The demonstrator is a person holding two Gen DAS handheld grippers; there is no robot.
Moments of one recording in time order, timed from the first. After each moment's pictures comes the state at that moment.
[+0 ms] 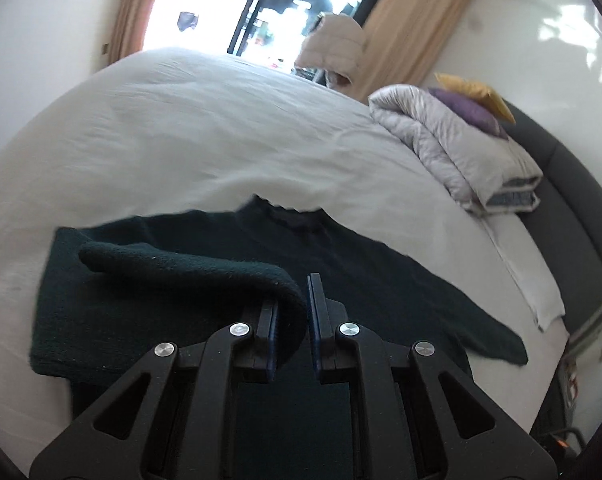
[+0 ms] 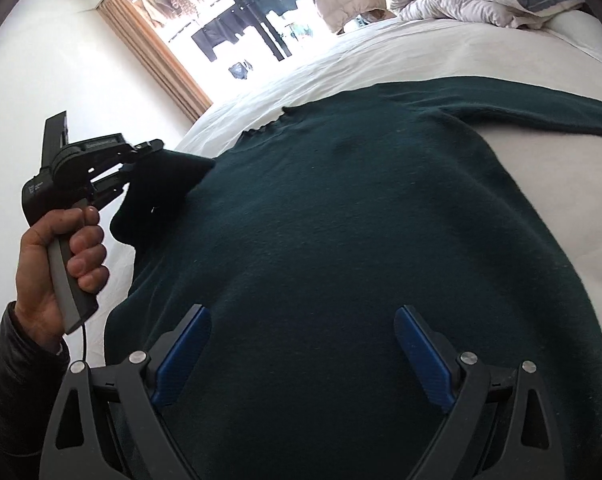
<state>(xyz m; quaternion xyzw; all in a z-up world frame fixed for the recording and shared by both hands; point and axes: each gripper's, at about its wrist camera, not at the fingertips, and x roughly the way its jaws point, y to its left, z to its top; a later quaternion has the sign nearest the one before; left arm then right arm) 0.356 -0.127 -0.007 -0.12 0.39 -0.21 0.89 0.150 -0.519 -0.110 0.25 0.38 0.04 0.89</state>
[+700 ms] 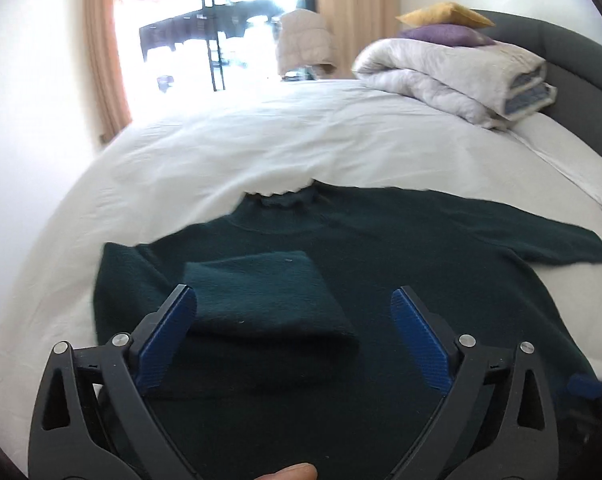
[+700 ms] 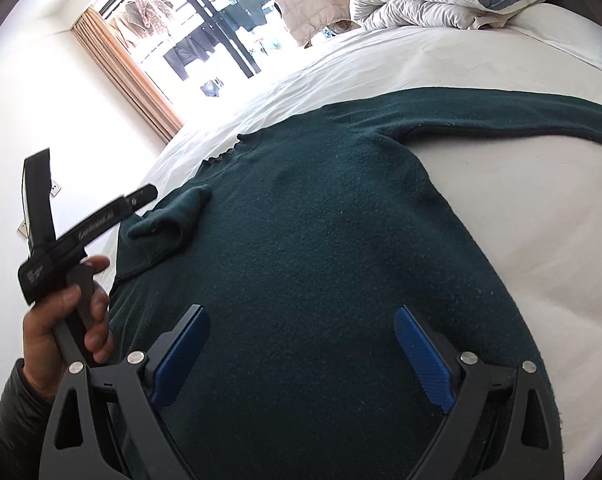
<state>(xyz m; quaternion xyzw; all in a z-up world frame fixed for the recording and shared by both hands) 0.257 -0.172 -0.018 0.09 0.34 -0.19 0.92 0.155 -0.551 -0.105 0.26 0.37 0.00 0.89</state>
